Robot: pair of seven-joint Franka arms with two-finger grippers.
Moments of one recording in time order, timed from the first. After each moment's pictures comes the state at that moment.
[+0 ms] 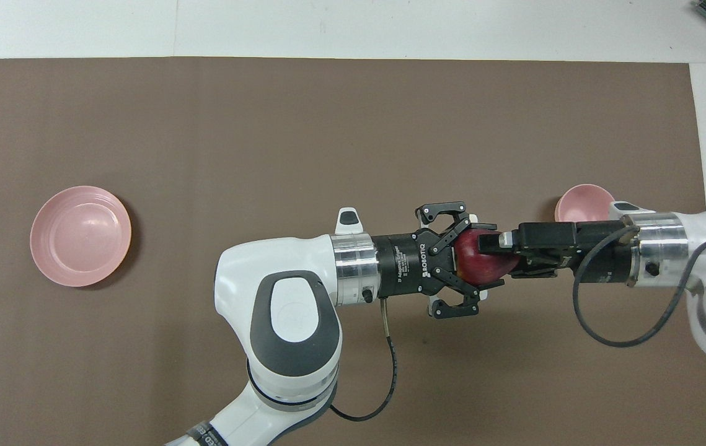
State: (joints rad) left arm -0.26 0.23 -0.60 -1.84 -1.77 2.48 -0.97; right arm 0.05 -0.13 -0.07 -2.20 1.31 1.70 -0.26
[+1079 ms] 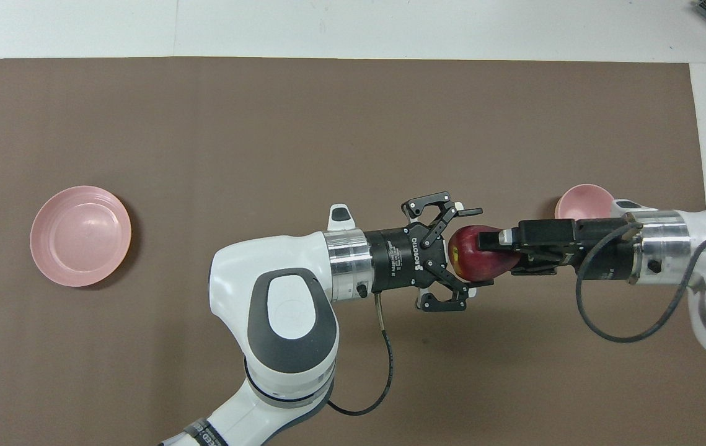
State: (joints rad) left arm -0.25 0.23 -0.59 -1.85 -1.75 2.52 -0.97; right arm 0.04 -0.12 -0.07 -2.19 1.31 1.70 -0.26
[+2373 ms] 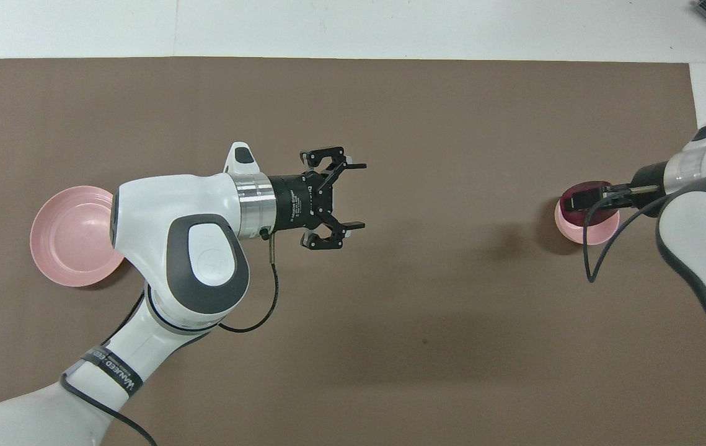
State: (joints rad) left arm -0.02 0.24 -0.57 -1.91 -1.12 2.52 -0.97; right arm -0.01 0.10 -0.07 -1.92 0.22 2.06 -0.30
